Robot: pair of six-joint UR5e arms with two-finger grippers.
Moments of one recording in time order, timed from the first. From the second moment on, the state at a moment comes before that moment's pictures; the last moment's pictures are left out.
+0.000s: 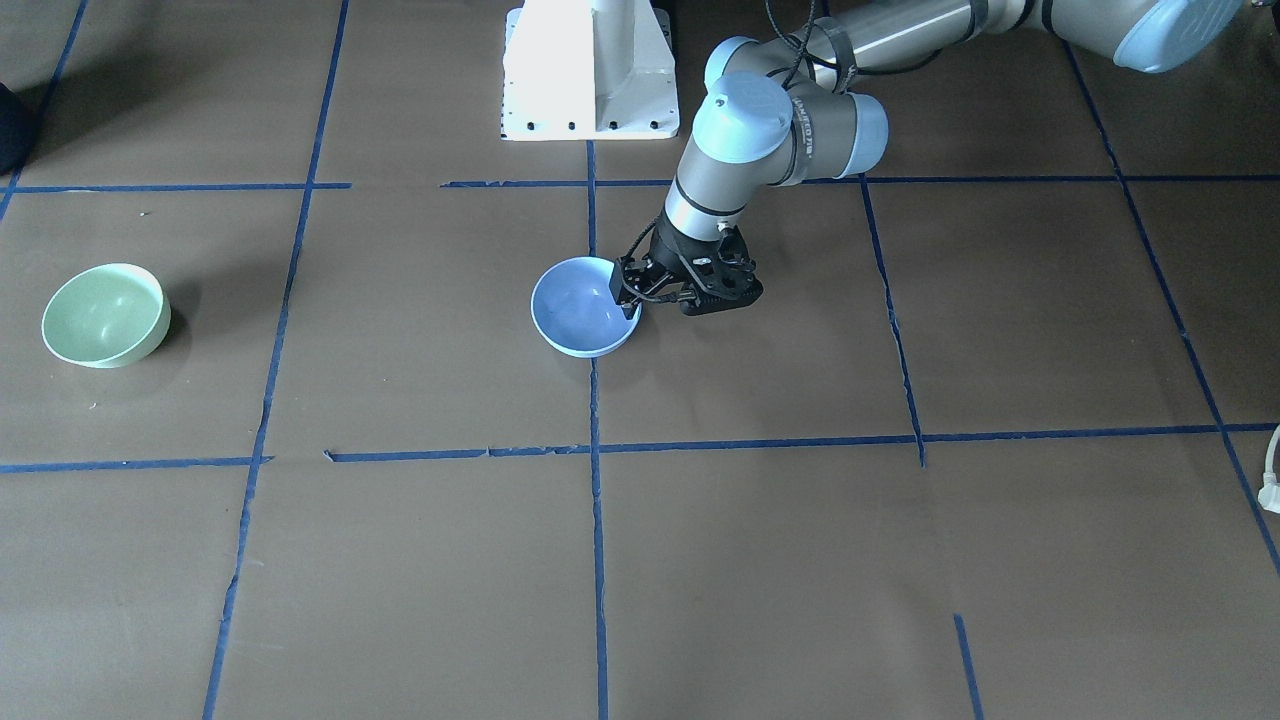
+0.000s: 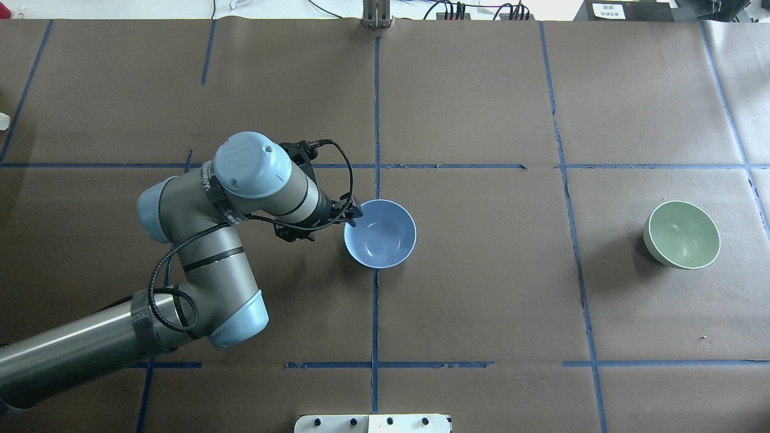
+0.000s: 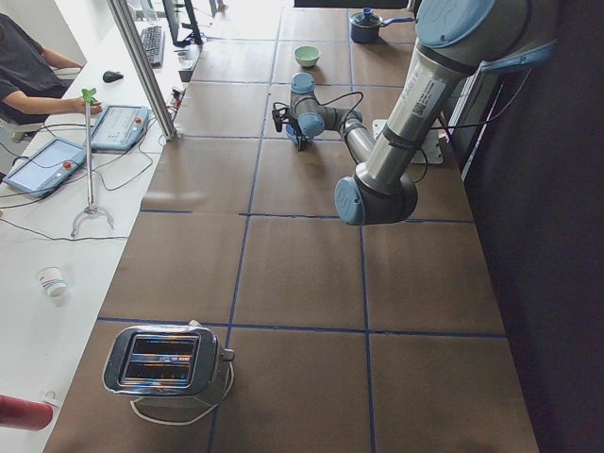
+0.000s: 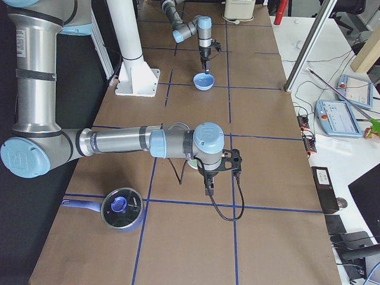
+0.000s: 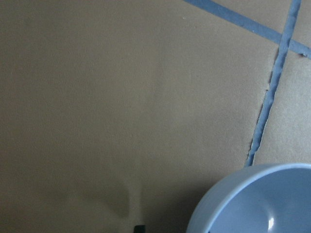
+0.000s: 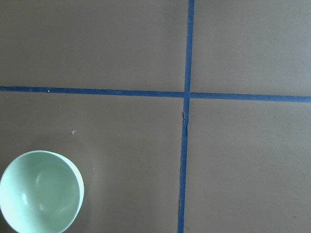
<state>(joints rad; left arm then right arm) -0.57 -2.20 -1.61 -1.86 -1.98 -1.56 1.63 -1.66 1.79 -1.65 2.42 -0.04</state>
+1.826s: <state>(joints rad) -0.88 -1.79 -1.99 -1.61 -2.16 -1.15 1.11 -1.76 1.65 -0.79 2.25 0.95</state>
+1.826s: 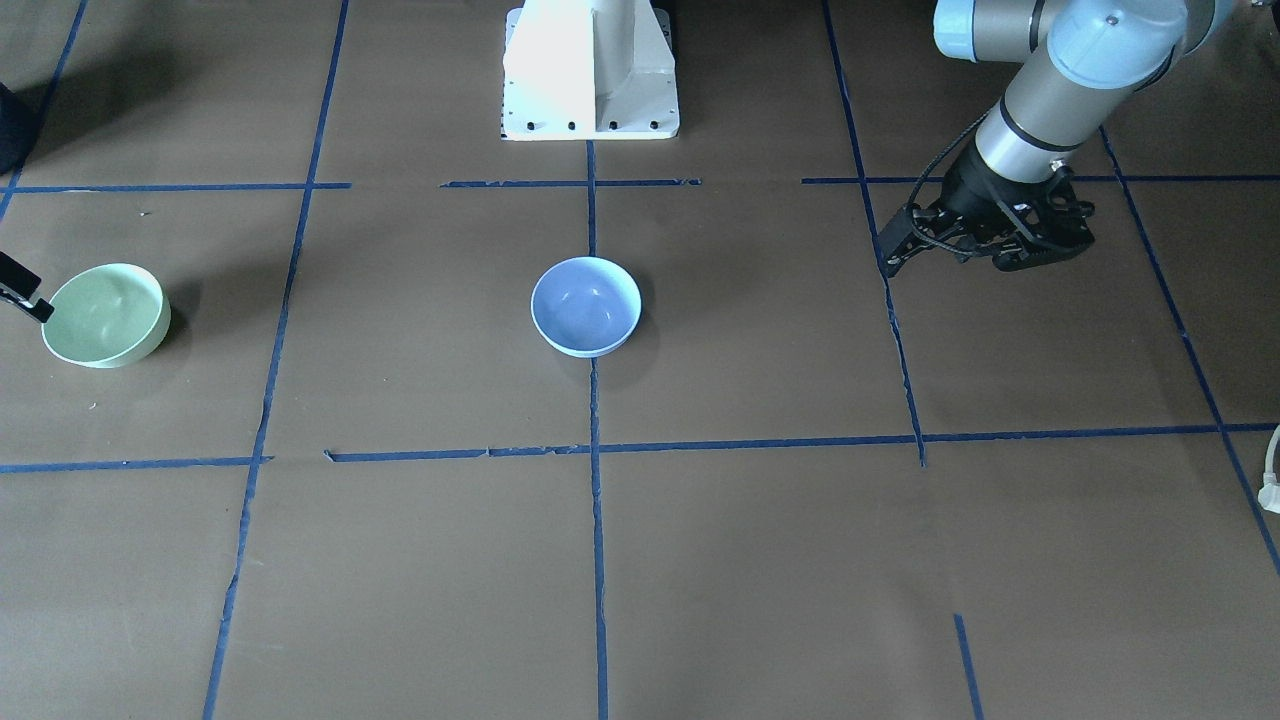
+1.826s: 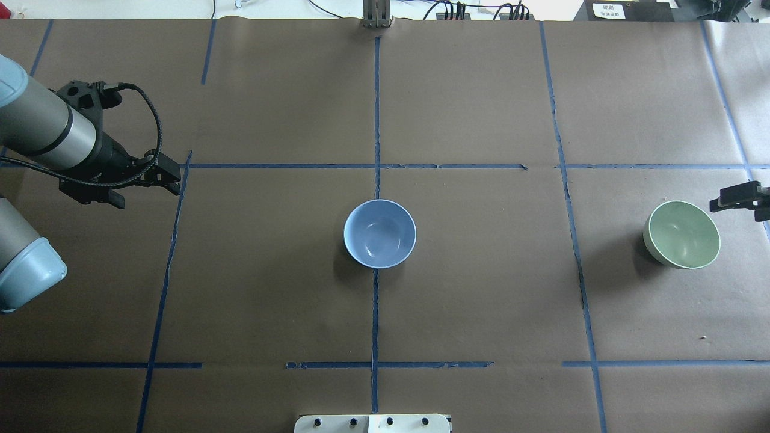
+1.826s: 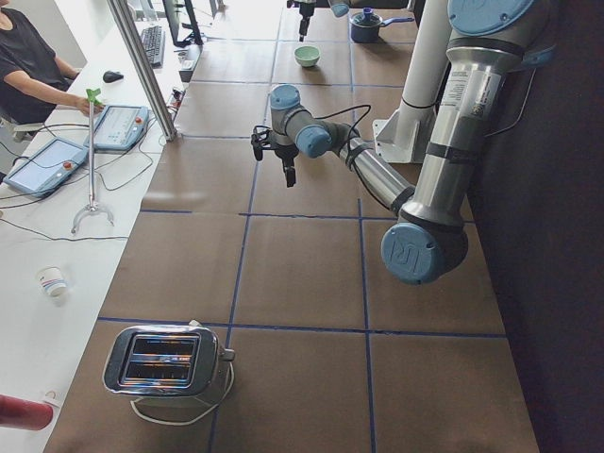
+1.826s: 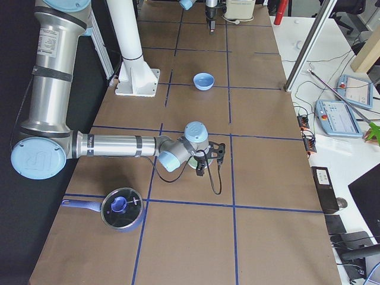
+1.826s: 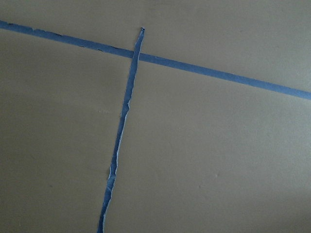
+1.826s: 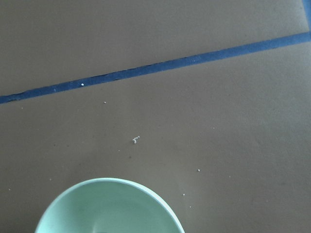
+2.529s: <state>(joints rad) -0.90 -1.77 -1.98 -1.61 -2.17 -1.11 1.07 -1.75 1.59 -0.73 2.25 0.99</state>
